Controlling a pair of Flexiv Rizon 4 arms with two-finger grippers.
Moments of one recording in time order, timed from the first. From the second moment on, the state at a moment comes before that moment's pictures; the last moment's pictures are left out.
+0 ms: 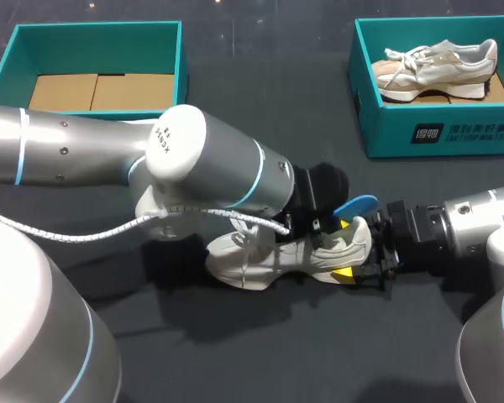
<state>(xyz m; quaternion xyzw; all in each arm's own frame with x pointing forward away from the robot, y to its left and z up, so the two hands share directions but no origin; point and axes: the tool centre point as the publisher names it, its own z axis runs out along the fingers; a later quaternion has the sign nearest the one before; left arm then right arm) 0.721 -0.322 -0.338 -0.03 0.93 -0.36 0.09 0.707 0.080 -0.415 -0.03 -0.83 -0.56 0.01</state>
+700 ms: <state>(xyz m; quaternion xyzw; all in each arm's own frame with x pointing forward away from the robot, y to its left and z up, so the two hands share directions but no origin) 0.694 -0.336 -0.253 0.01 0.90 -0.43 -0.04 0.707 0.080 -0.414 -0.03 -0.83 -0.56 0.01</state>
